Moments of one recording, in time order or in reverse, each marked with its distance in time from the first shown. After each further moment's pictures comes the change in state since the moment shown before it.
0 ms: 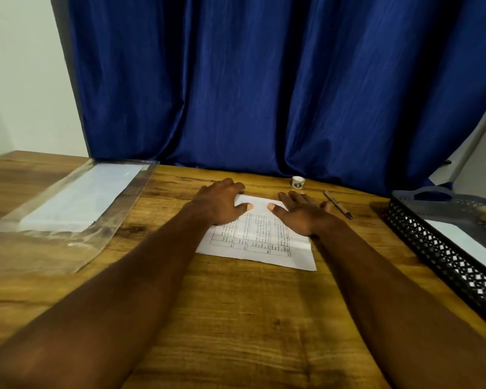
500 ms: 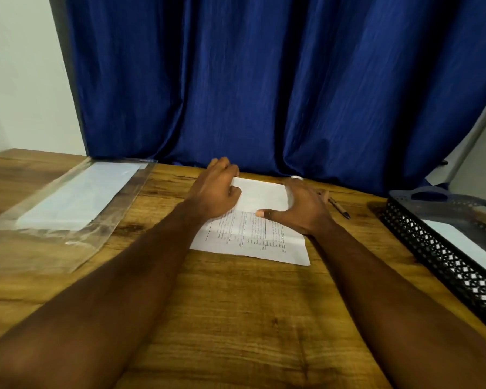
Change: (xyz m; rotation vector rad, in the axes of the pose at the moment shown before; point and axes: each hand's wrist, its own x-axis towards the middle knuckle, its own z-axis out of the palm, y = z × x) left_hand -0.001 -0.007 -0.010 -0.089 0.377 0.120; right_hand -0.015 -0.004 -0.001 0.225 0.455 -0.145
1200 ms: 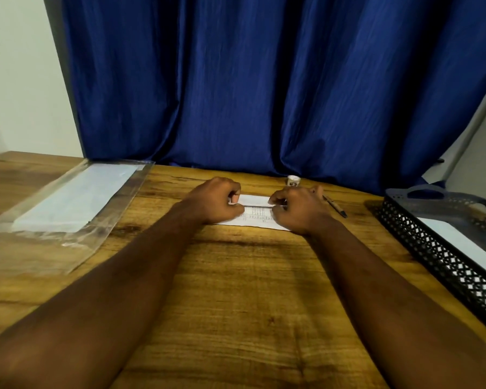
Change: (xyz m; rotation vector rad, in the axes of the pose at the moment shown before) left_hand -0.006 0.000 -0.001 -0.157 -0.289 -0.022; right_hand -0.001 -0.003 -0.006 -0.163 -0.033 -0.116
